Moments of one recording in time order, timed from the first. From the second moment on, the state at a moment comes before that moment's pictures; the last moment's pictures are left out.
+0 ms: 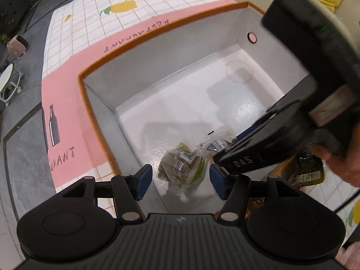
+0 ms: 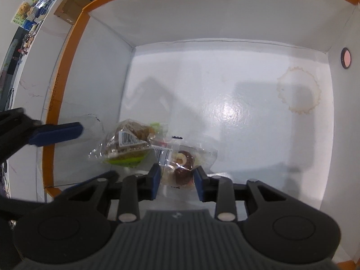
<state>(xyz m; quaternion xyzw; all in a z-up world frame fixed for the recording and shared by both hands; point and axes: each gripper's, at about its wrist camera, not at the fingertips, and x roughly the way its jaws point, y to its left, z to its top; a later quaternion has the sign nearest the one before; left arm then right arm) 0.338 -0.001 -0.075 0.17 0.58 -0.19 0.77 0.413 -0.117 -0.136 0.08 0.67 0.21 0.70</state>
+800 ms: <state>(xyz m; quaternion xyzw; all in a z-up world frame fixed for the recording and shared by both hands) 0.282 0.019 -0.016 0.12 0.53 -0.19 0.82 0.382 -0.121 -0.069 0.02 0.60 0.17 0.78</state>
